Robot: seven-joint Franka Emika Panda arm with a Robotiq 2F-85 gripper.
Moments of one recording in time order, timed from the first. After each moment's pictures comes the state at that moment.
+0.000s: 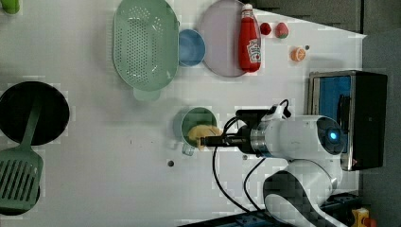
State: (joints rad) arm 0.04 0.14 0.42 -2.38 0.05 0.87 -0.38
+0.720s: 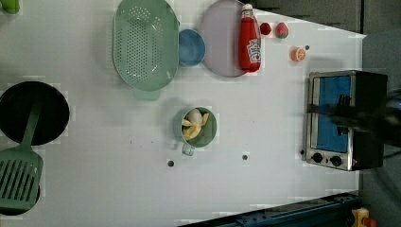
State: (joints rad) arm 0.02 -0.28 0.09 -2.19 0.06 0.44 -0.36
